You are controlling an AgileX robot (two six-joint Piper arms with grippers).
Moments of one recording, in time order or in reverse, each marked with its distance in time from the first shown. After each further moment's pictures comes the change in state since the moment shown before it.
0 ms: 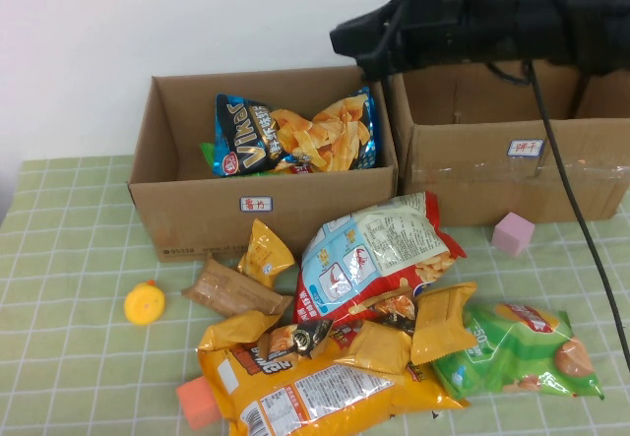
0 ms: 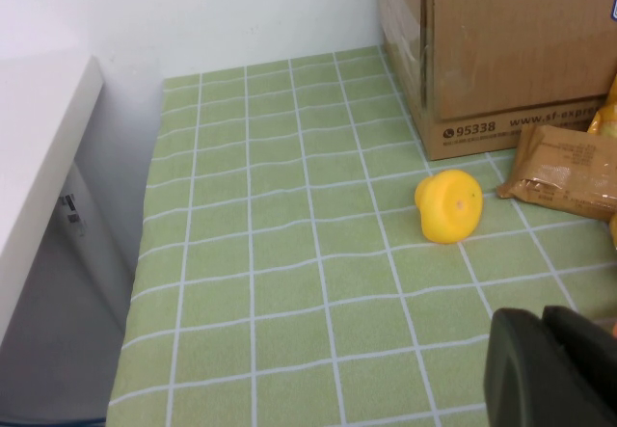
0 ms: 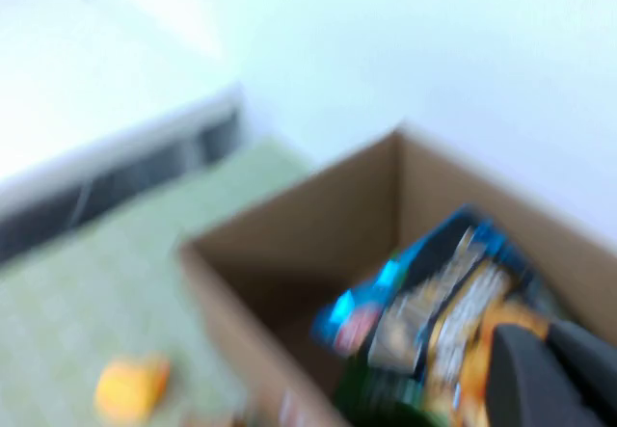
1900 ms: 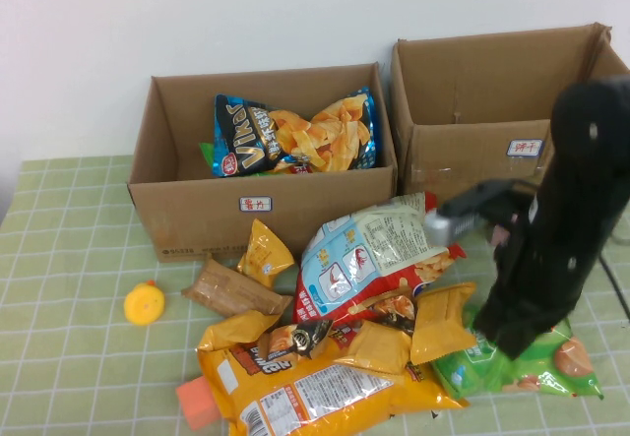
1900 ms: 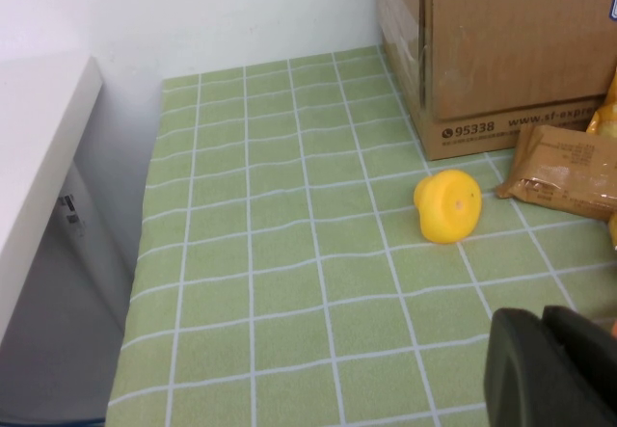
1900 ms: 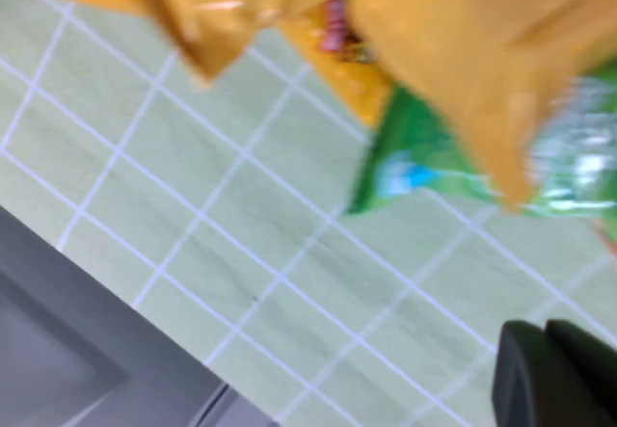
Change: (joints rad) right arm 0.082 -0.168 0.426 -0.989 0.587 0.946; left arm 0.000 0.000 0.000 0.000 0.000 0.000
